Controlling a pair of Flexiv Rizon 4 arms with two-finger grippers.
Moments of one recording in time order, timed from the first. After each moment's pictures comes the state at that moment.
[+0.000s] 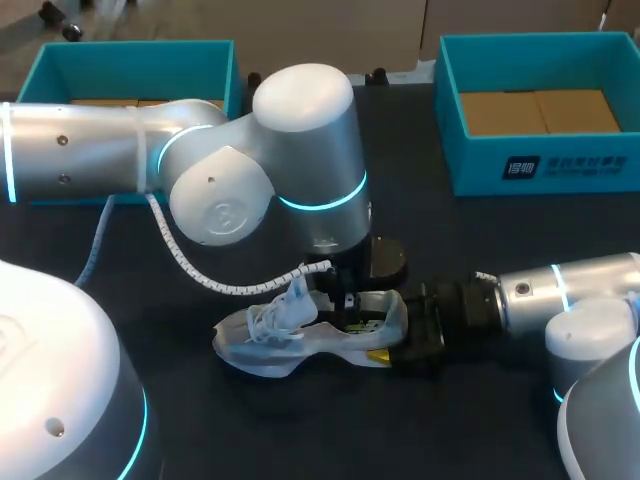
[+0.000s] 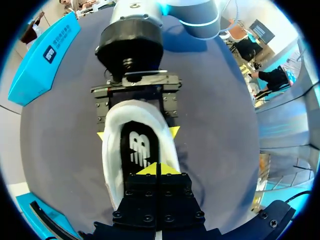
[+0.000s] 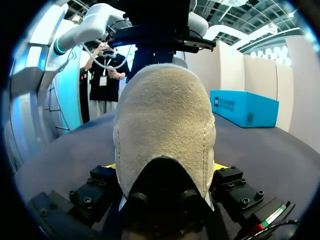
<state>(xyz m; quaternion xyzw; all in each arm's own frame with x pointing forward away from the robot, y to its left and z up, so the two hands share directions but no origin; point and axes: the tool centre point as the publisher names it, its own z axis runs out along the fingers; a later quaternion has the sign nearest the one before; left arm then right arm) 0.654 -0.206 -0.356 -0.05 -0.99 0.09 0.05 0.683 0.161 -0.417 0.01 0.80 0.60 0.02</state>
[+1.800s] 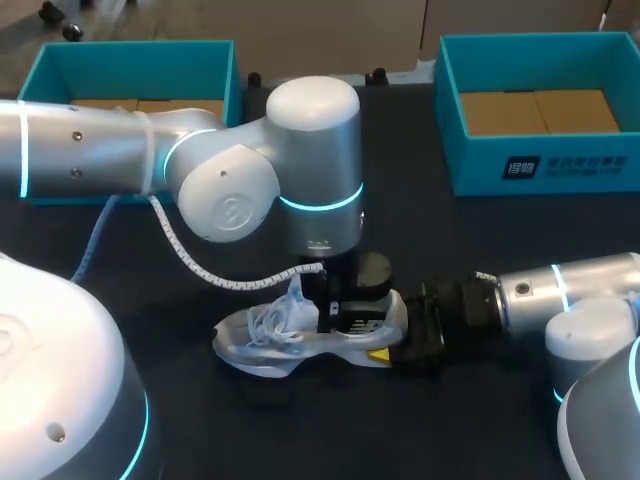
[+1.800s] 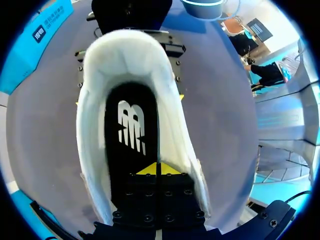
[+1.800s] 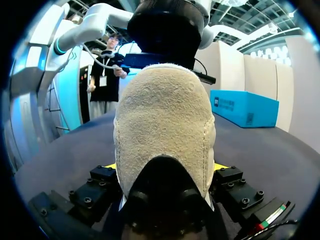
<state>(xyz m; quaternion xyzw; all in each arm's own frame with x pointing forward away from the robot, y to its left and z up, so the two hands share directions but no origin) 0.653 -0.175 -0.392 -0.04 -0.99 0.03 0.10 0.683 0.161 -0.417 0.01 0.80 0.60 0.02</state>
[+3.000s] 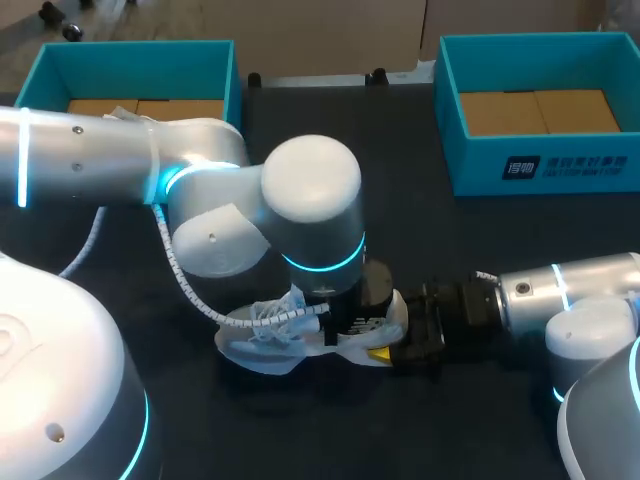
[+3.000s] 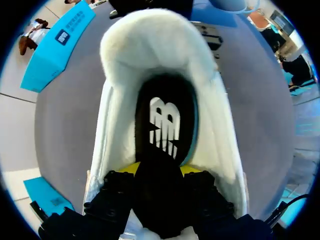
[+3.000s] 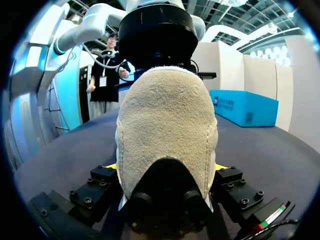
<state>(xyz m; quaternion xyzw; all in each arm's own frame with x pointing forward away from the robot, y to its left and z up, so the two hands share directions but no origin) 0.694 -0.183 -0.409 -0.01 -1.00 0.04 -0.08 0.686 0.160 -0.419 0.01 0.80 0.60 0.02</state>
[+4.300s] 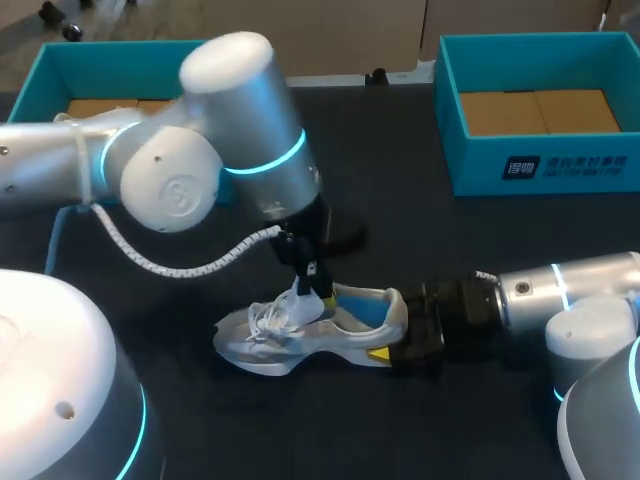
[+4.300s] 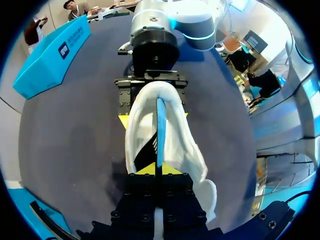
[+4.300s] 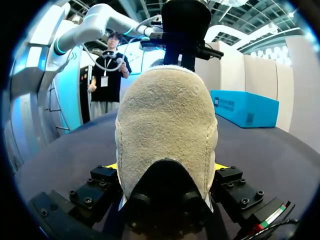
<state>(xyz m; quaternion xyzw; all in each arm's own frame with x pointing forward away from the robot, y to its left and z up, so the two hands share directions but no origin) 0.686 -0.174 -0.340 -0.04 -0.98 0.15 0.08 0.684 0.160 -0.417 0.01 0.80 0.60 0.02</state>
